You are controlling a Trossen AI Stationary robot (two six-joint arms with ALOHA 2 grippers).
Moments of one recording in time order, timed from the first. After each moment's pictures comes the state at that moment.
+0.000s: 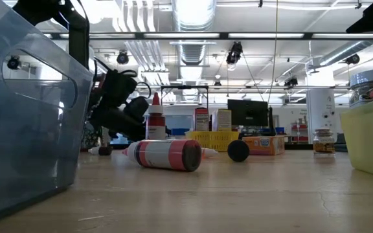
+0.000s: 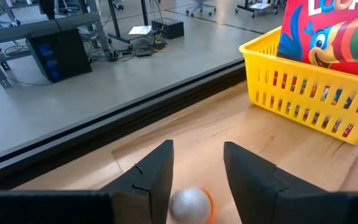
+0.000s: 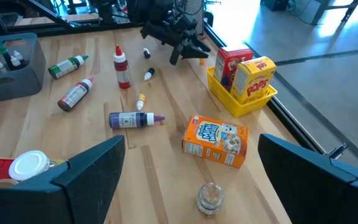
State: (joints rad) left arm 0.50 2.02 0.58 1.20 -0.46 -0.07; right arm 0.05 0.23 0.92 -1.17 0.29 0.16
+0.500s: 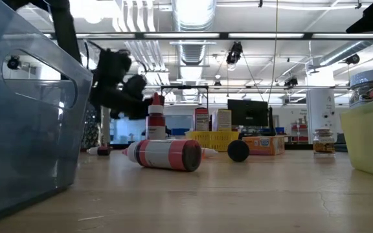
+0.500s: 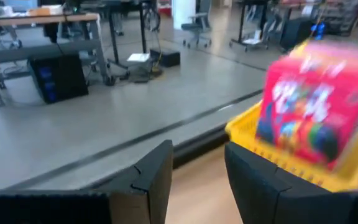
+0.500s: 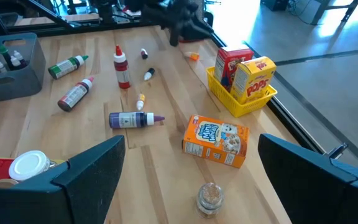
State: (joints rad) left arm 0.49 1.82 0.57 1.15 -0.46 -0.07; right arm 0.05 0.23 0.92 -1.17 0.29 0.16
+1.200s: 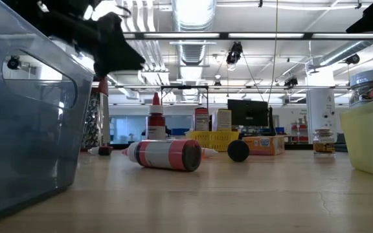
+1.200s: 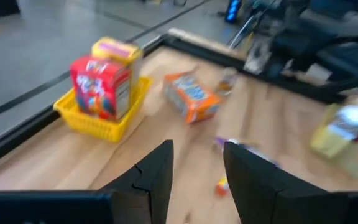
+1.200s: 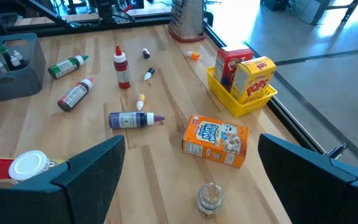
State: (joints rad) left arm 0.28 0.97 0.55 0.14 -0.04 -0.21; right arm 0.05 0.23 0.92 -1.17 0.29 0.16
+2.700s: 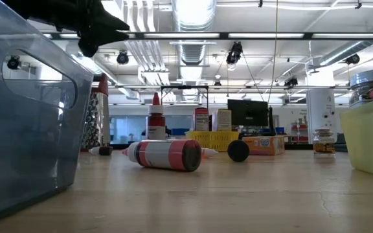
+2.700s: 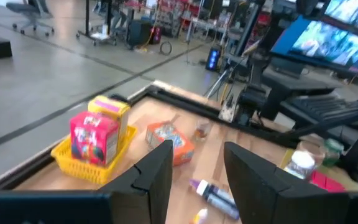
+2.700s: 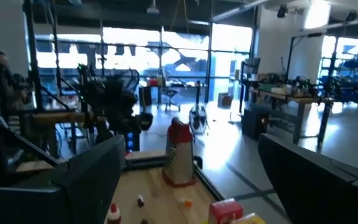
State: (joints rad) left arm 0.25 0.70 0.55 0.07 -0.04 -0.24; right arm 0.05 0.28 0.90 -0.49 0.34 -0.05
